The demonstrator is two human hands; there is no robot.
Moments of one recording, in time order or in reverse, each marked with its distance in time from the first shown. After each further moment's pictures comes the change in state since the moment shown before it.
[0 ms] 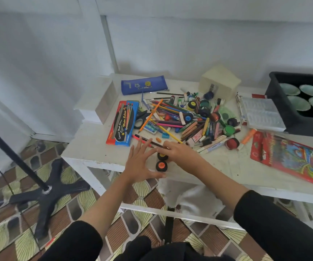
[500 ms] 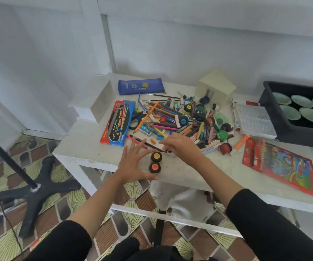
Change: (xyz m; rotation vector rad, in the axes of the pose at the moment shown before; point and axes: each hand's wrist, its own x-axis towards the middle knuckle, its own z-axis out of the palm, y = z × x) left_hand 0.000 0.001 -0.003 -0.032 -0.007 -0.015; right_hand 0.004 0.028 -0.012 0.218 0.214 0.087
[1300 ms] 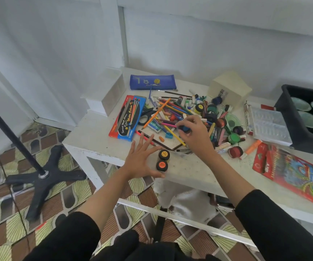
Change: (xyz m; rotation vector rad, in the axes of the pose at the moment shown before) left_hand 0.000 0.002 -0.002 0.045 -0.076 -0.036; right_hand 0.015 0.012 -0.008 0.211 0.281 0.283
